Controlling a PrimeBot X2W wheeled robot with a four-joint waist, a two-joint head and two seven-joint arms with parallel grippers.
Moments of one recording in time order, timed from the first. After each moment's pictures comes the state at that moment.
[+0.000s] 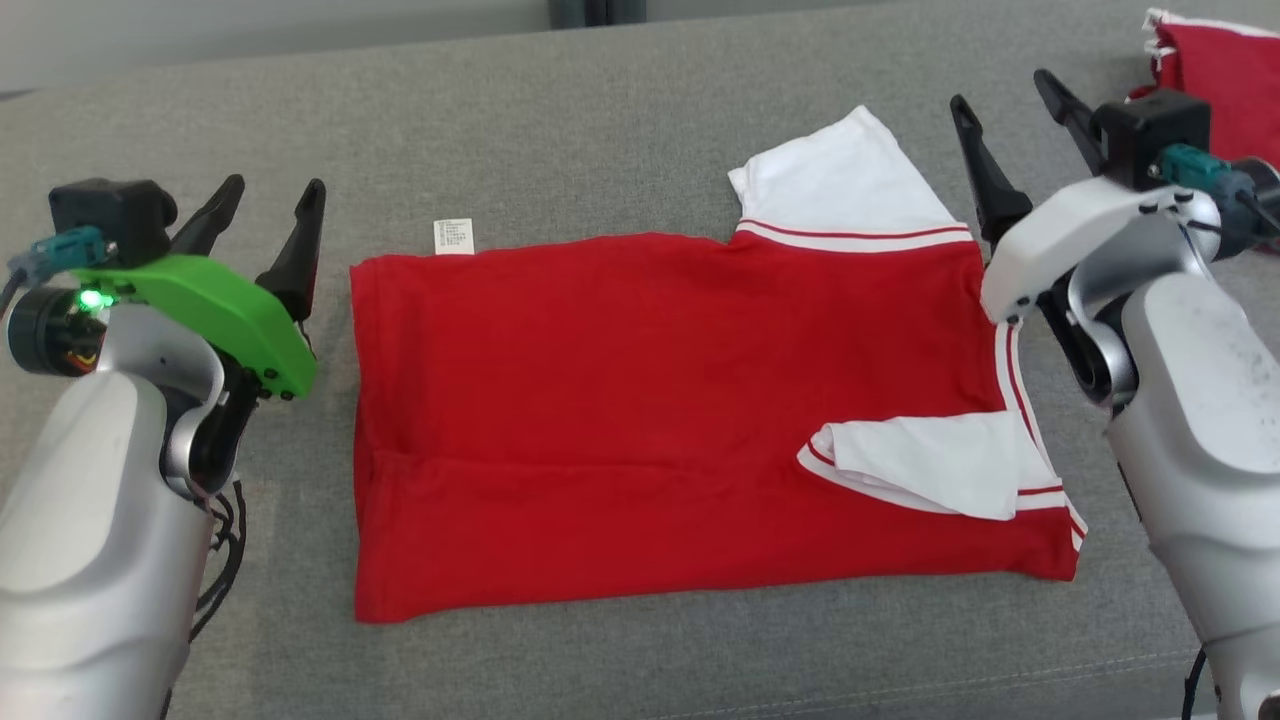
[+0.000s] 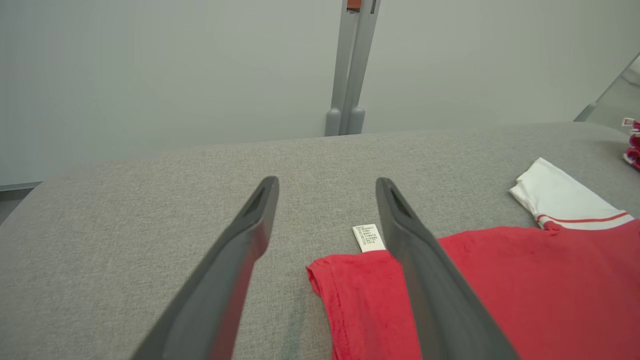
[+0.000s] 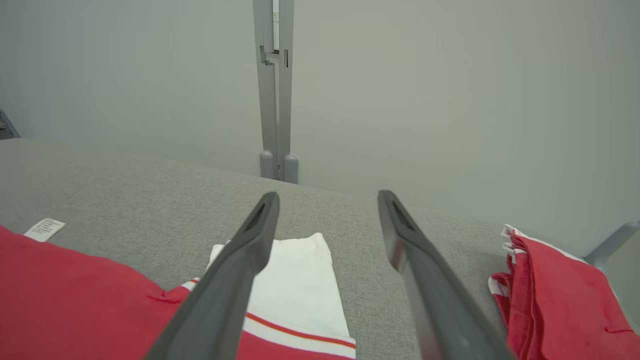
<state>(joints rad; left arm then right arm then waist) -0.65 0.34 -0.28 0.45 -0.56 -0.13 0.11 -0.70 -0.27 0.22 0.45 0.24 0.13 0.00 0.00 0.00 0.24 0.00</state>
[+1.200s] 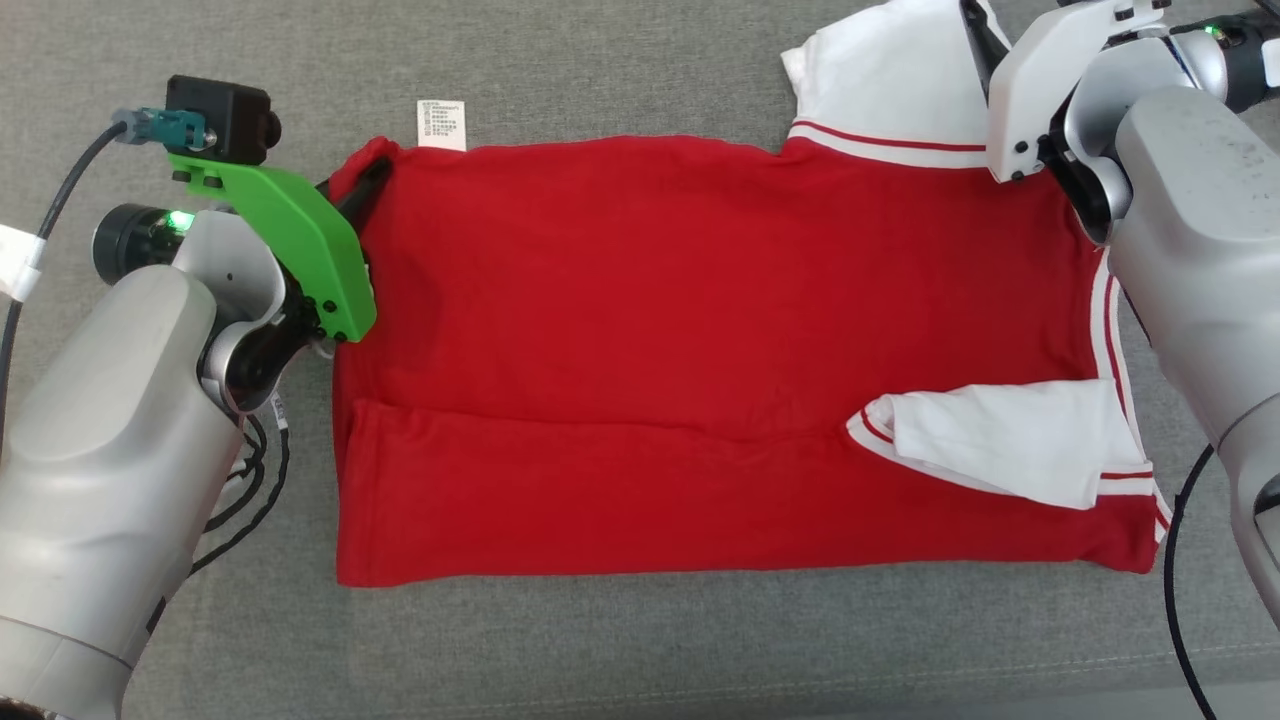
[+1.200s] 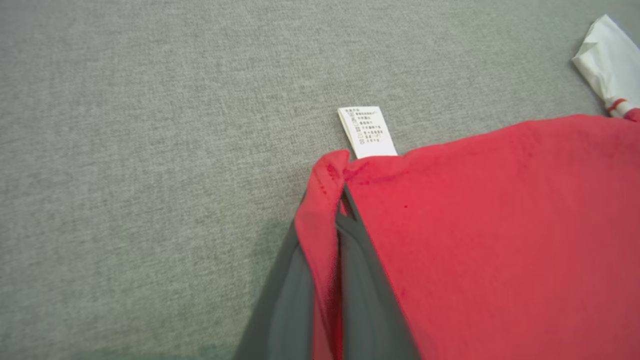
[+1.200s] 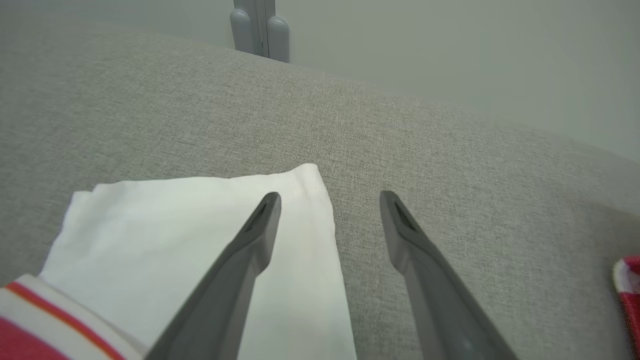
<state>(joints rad) -0.94 0.40 -0.71 0.64 -0.92 -0.13 0.24 -1.24 -0.25 0.56 1.16 0.43 0.13 -0.01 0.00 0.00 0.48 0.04</state>
